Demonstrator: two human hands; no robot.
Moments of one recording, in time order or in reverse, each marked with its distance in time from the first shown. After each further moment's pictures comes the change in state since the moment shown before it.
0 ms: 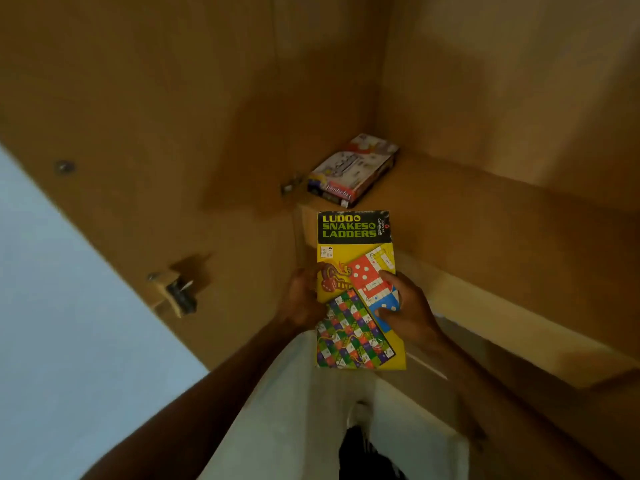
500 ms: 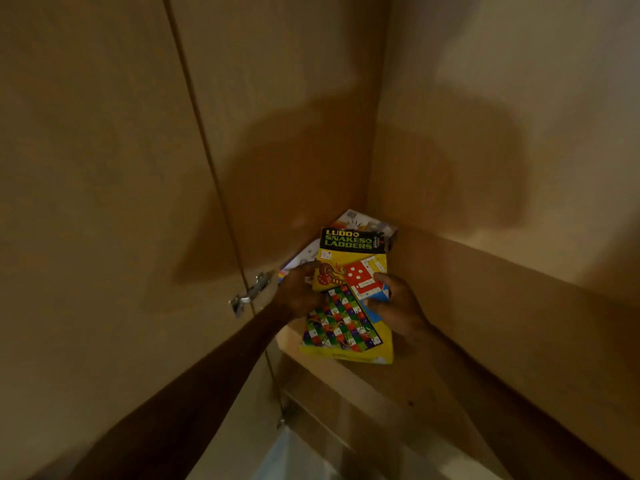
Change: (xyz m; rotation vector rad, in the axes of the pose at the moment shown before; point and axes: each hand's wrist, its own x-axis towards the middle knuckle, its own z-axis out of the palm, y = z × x) left_hand 0.347 0.008 -0.025 -0.066 -0.024 -0.084; right_hand 0.329 0.005 -0.067 0.073 0.007 0.068
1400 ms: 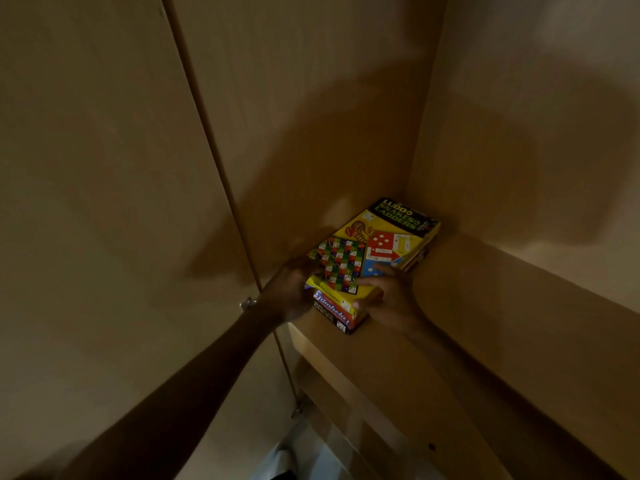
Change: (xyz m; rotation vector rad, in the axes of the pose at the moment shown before) left_hand 0.023 -0.016 -0.044 0.734 0.129 0.227; right_hand 0.065 -0.013 0.034 -0.309 -0.166 -0.224
